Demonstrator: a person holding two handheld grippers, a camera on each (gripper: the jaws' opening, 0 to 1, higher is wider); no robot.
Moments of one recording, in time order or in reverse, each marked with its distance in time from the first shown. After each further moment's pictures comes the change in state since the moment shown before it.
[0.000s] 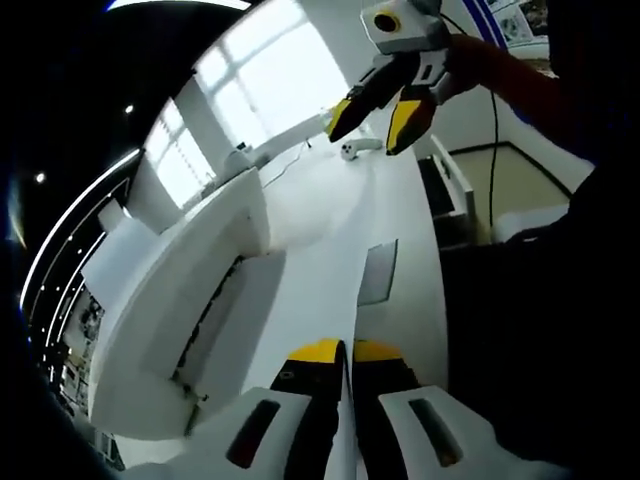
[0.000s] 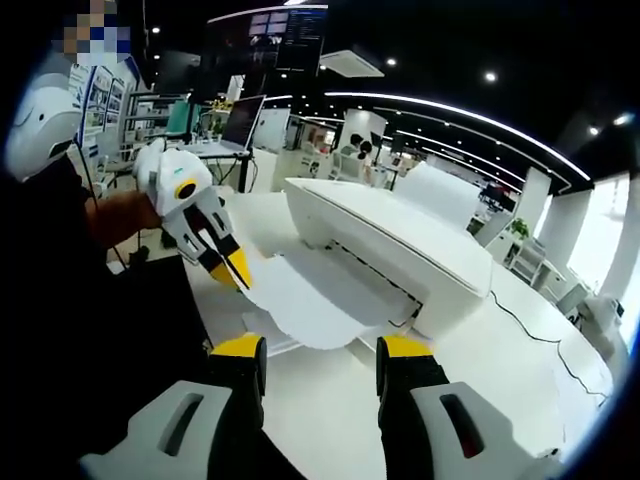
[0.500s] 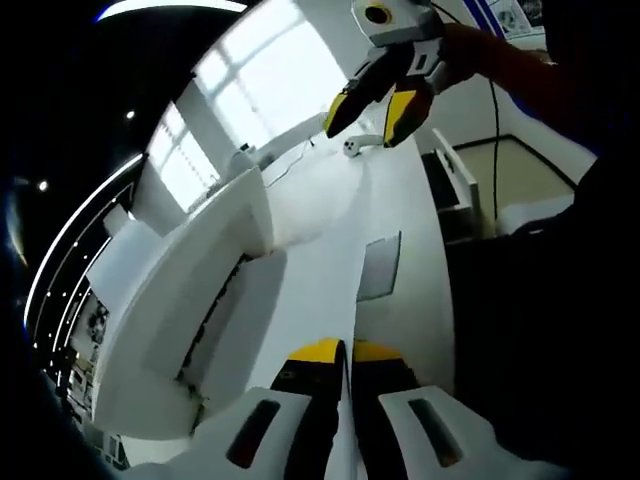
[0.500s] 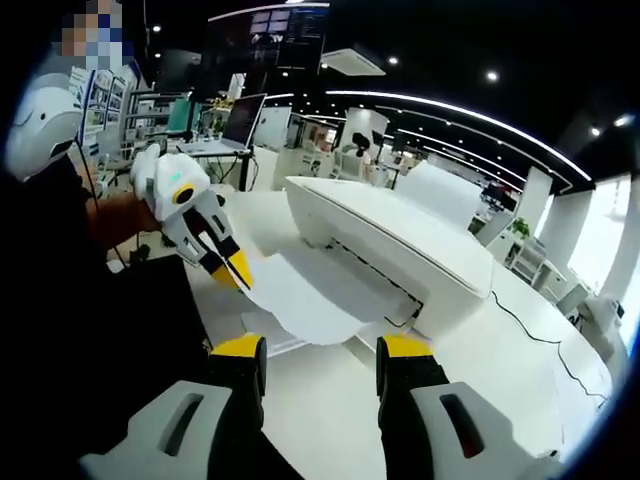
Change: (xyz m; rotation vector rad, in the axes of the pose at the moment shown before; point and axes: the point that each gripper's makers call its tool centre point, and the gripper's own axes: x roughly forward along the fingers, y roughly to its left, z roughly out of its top) left arm 0.002 0.004 -0.006 0.021 0.008 0.034; right arm 0.003 -0.001 0.000 -0.002 0.010 0.003
